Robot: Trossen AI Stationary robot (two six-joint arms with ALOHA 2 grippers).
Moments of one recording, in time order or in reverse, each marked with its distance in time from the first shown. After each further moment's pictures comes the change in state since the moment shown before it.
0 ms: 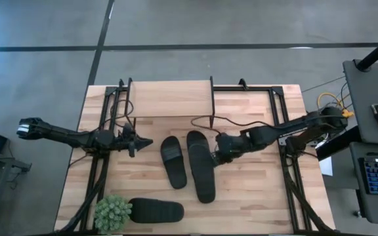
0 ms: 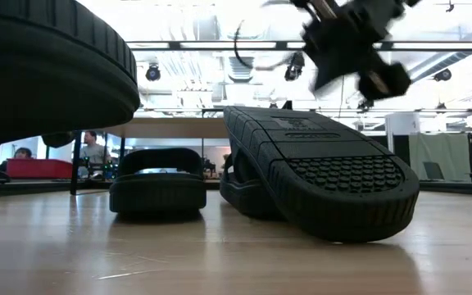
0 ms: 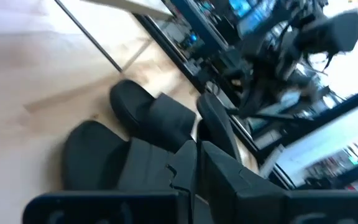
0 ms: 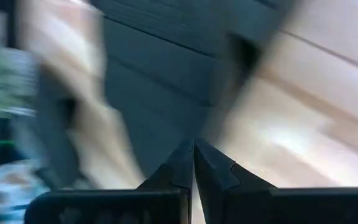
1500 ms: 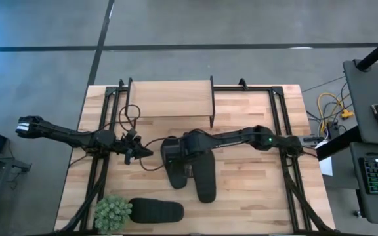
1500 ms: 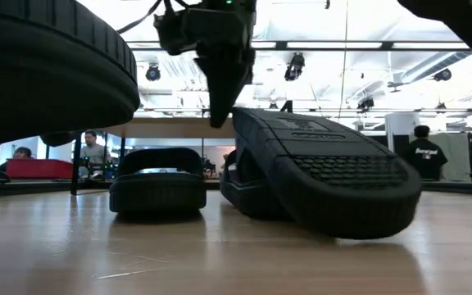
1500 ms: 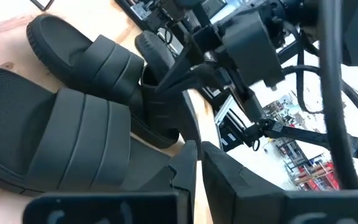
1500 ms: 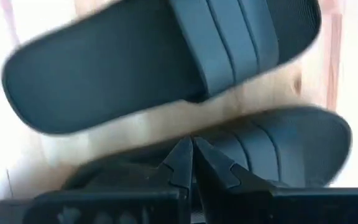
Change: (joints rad) left arm -0.001 0.039 0.000 0.091 0.285 0.004; right arm -0.014 0.920 1.324 -0.943 0.194 -1.074
